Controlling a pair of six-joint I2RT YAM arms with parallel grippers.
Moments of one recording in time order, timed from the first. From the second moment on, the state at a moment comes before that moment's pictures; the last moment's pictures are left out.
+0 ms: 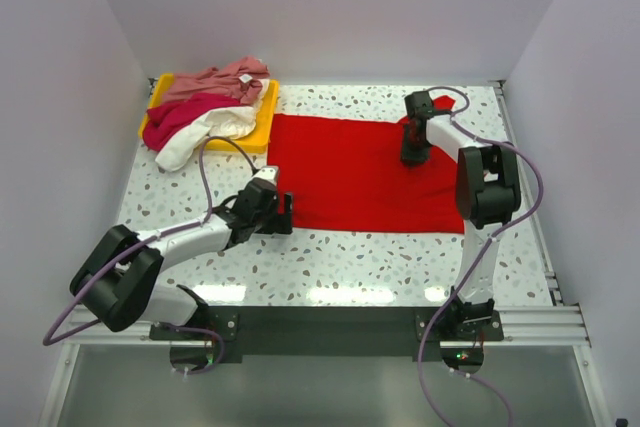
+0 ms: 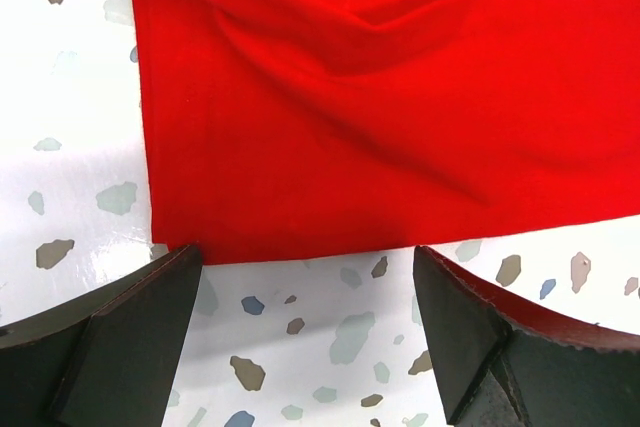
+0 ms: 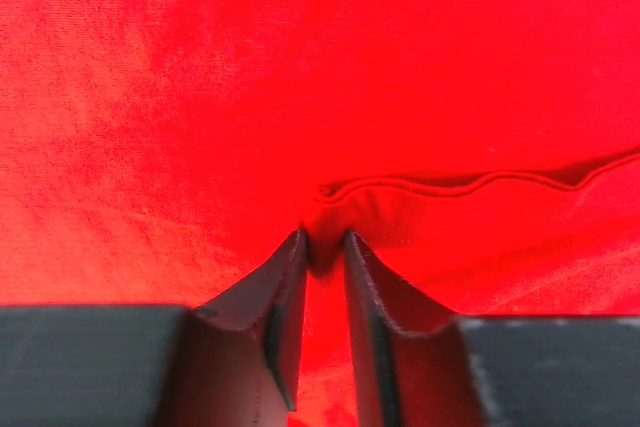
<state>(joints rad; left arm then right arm) -0.62 1.37 0.58 -0.09 -0.17 -0.49 0.17 2.09 1.56 -0.64 0.14 0.36</state>
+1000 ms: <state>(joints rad) -0.62 1.34 0.54 -0.07 -0.19 -0.49 0.17 2.04 1.57 -0.61 0.05 0.40</state>
